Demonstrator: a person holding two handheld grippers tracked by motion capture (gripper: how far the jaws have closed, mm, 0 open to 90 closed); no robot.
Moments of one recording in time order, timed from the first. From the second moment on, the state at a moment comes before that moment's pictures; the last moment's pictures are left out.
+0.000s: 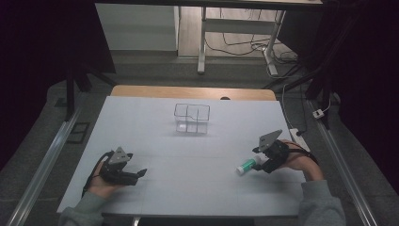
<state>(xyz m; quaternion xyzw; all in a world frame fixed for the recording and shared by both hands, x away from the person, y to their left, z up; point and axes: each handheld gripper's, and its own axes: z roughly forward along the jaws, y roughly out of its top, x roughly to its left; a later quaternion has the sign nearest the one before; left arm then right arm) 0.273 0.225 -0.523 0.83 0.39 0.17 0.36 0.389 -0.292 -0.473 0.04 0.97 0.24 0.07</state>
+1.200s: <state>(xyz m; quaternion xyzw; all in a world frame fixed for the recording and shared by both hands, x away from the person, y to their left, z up) 0.273 0.226 -0.523 0.83 0.39 0.17 0.36 0.394 -0.270 -0.482 0.03 0.97 0.24 0.07</state>
